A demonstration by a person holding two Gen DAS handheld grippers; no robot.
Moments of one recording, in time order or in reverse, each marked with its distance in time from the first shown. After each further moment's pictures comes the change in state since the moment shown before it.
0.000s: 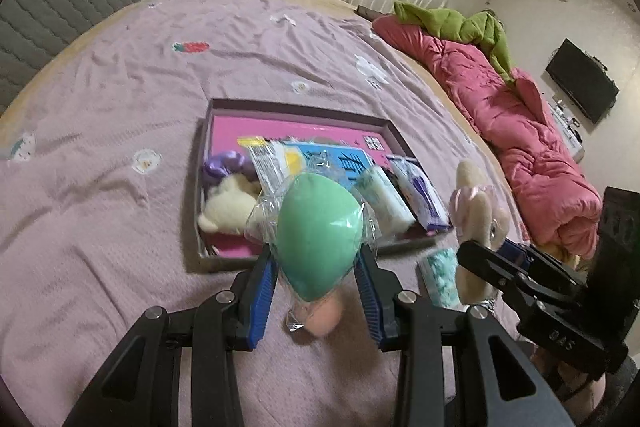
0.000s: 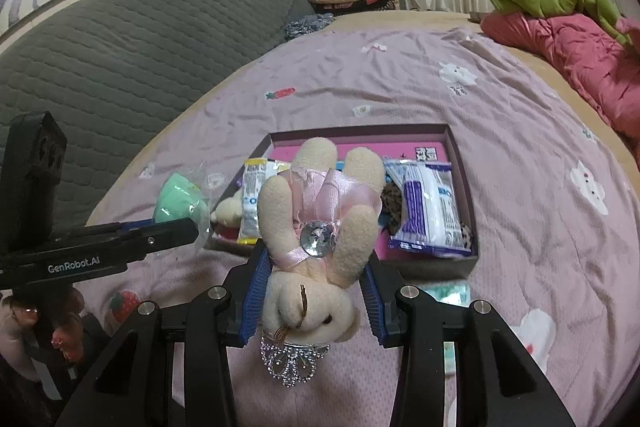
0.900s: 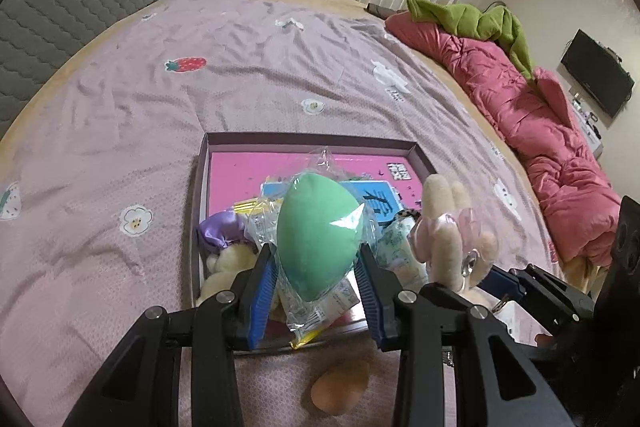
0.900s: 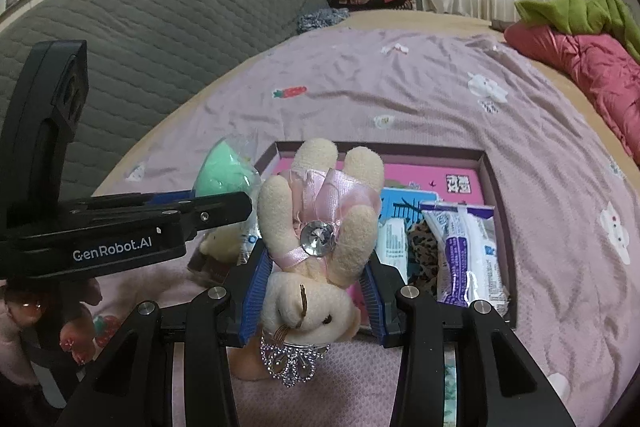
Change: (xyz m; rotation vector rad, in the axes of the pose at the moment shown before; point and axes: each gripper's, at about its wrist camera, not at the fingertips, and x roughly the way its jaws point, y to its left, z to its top) left arm 0.051 0.000 0.052 0.028 0.014 0.068; right arm 0.069 0.009 0.037 -0.045 0.036 0.010
